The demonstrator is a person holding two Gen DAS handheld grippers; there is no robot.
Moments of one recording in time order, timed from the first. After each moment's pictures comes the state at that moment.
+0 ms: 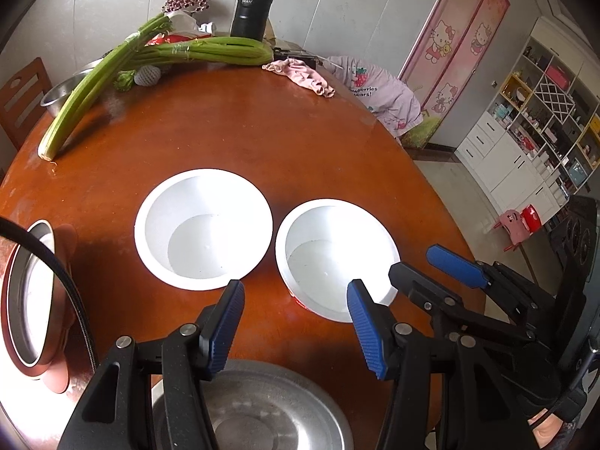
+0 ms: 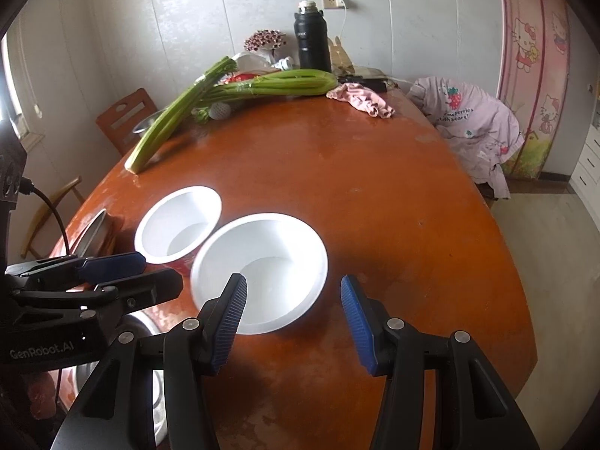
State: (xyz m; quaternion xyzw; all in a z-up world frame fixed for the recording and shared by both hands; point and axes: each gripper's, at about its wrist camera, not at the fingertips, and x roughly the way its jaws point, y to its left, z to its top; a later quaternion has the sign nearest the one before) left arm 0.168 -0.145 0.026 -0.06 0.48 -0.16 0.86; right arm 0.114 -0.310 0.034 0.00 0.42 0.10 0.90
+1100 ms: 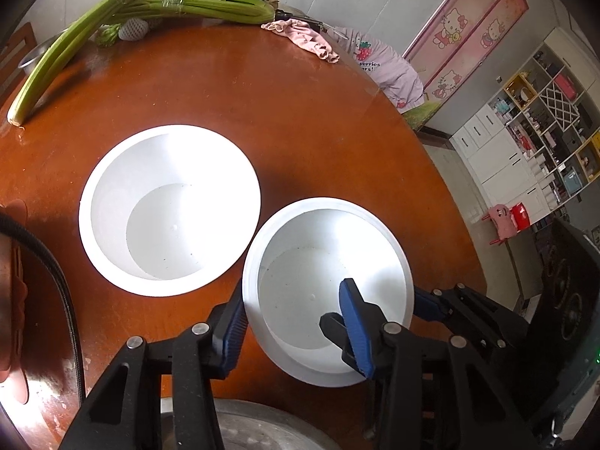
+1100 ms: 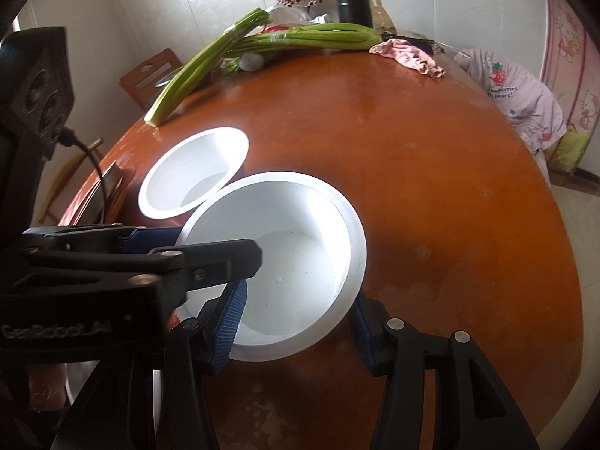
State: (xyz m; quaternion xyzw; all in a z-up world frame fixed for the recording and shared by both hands) left arm 0.196 -0.156 -0.013 -0.10 0.54 -0.18 0.82; right arm 0.136 -0.286 -0.013 -0.01 0.48 0.17 0.86
